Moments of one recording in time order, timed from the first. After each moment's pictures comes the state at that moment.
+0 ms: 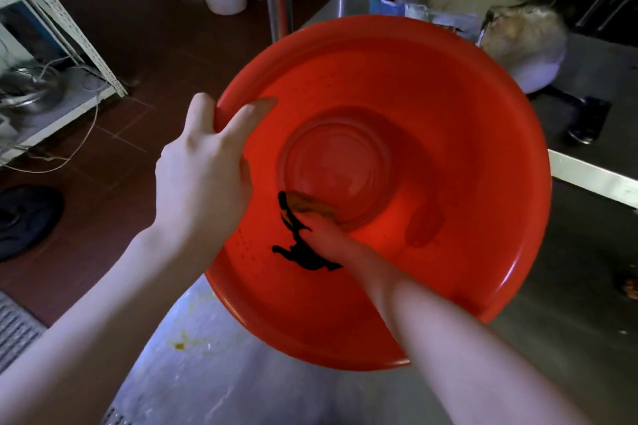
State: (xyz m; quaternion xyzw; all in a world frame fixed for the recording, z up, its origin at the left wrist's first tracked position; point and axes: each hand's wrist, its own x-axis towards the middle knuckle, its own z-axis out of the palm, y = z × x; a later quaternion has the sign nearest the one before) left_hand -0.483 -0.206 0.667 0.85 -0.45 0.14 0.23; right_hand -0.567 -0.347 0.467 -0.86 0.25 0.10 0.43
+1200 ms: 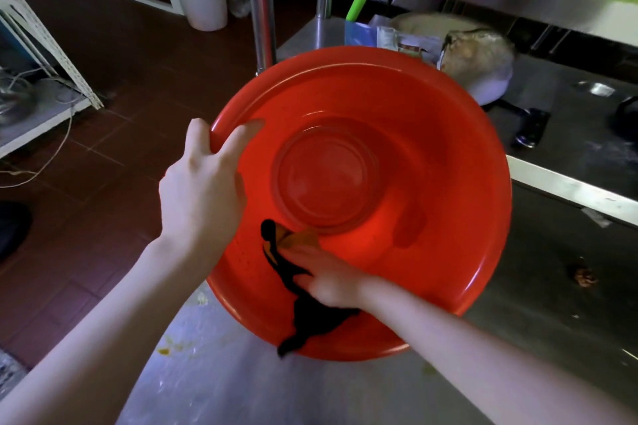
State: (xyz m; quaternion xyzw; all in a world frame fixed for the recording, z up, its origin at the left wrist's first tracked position) left_hand -0.497 -0.199 0.656 0.85 -0.44 0.14 0.24; right_hand -0.642 -0.304 0.521 -0.91 0.17 0.10 0.37
